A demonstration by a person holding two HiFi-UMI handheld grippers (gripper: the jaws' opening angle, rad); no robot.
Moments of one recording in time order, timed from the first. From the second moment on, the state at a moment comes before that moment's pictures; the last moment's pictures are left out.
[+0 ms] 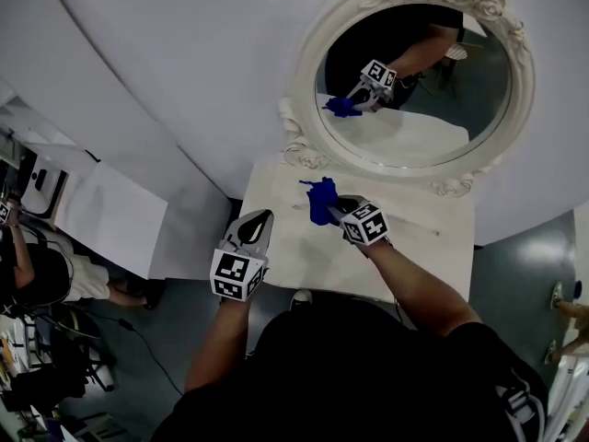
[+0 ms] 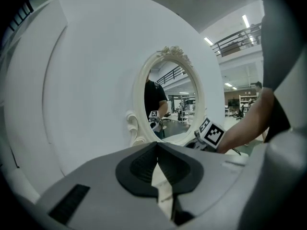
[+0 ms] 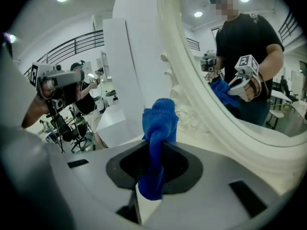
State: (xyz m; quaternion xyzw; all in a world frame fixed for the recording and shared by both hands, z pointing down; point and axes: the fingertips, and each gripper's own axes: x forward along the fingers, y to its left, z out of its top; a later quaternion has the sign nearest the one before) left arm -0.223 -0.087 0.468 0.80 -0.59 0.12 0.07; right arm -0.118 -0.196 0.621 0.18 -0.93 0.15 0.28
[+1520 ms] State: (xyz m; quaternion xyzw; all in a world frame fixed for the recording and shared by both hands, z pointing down) left arm -0.390 -0.043 0.551 0.74 -0.63 0.17 0.15; right arm -0.365 -0.134 0.838 0.07 -0.87 0.30 0.39
